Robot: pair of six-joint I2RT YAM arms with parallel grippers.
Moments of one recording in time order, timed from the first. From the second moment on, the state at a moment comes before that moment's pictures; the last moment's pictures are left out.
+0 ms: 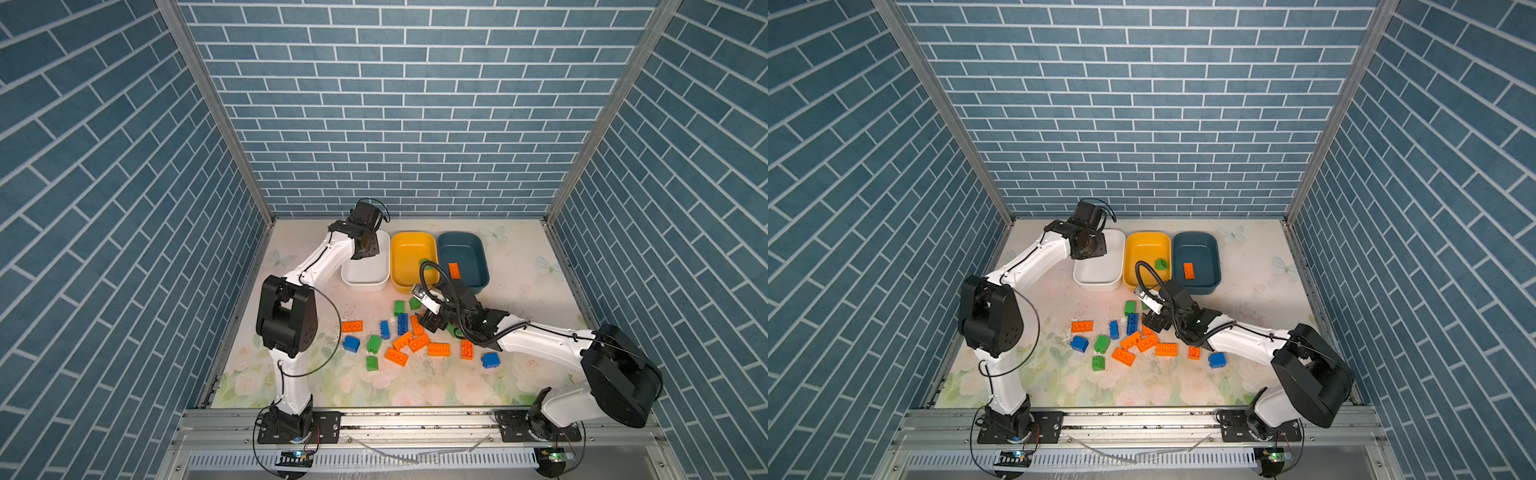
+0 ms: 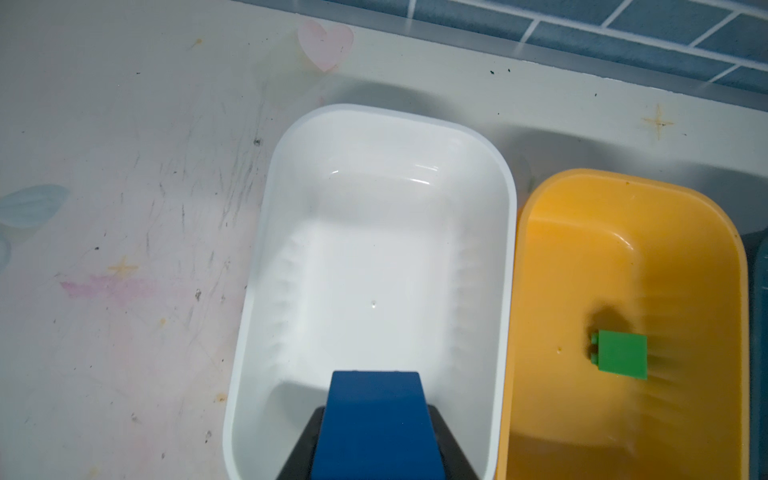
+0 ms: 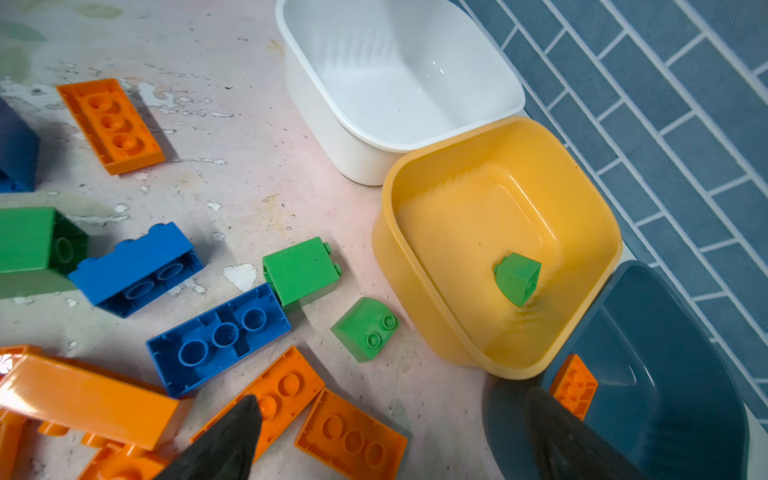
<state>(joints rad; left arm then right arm) -0.36 1.97 1.74 -0.79 -0.20 -0.49 0.87 1.45 0.74 0.10 0.14 -0.36</state>
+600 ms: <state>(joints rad) -0.35 2.05 1.85 -0.81 0.05 -0.48 0.73 1.33 0.71 0.02 0.26 0.16</state>
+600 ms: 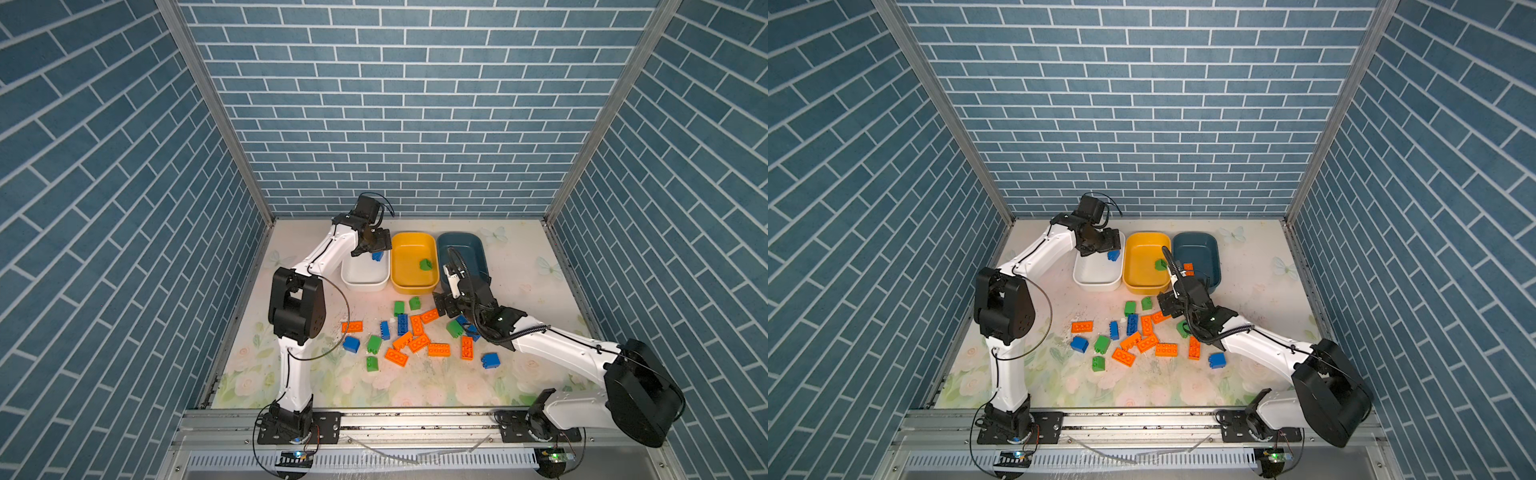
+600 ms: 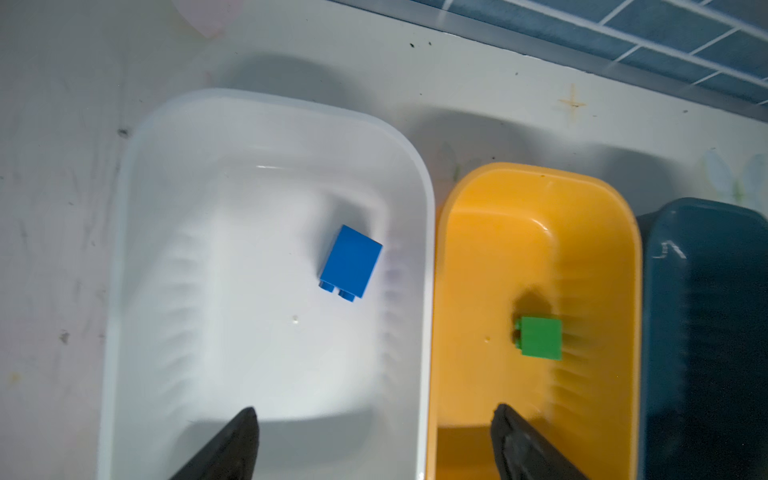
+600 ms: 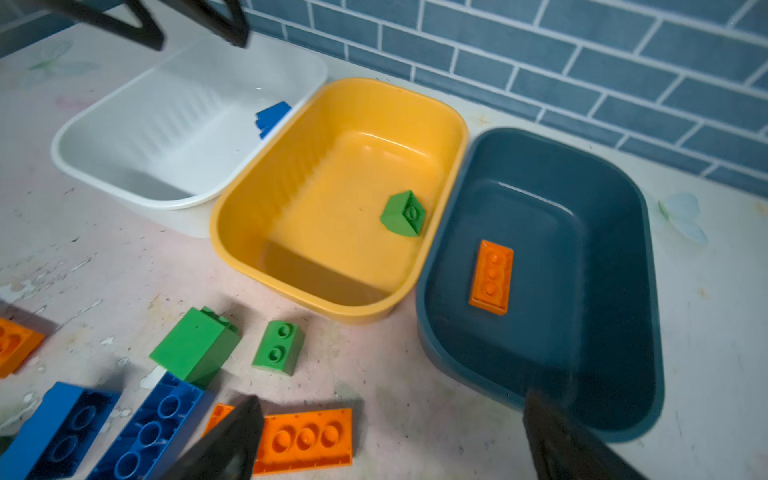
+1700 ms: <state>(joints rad) -0.34 1.90 1.64 -0.71 0.13 -0.54 0.74 1.52 0.82 -0.47 -0.06 0.31</state>
